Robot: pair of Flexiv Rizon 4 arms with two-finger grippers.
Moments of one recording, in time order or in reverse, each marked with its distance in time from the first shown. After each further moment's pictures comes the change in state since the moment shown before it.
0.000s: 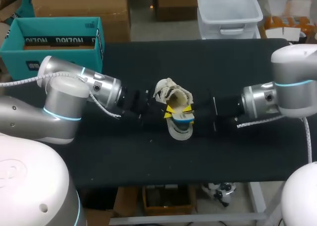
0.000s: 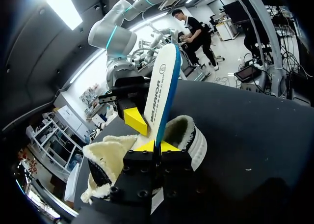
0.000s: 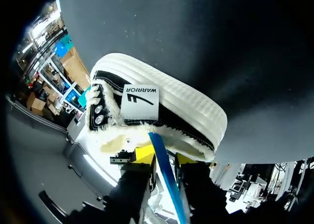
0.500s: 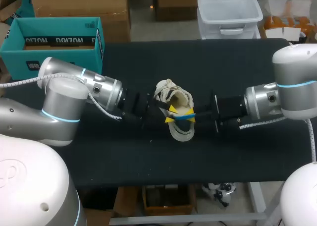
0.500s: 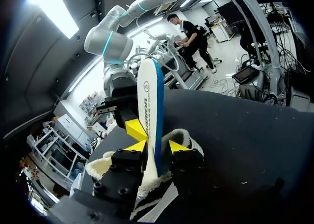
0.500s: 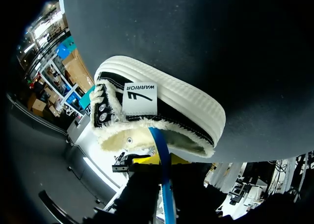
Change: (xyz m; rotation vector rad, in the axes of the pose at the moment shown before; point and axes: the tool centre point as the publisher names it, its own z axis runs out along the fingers) left arm 0.006 -0.027 0.002 0.052 0.005 0.054; right arm -0.003 -0.004 -0.006 -0.037 0.002 -0.005
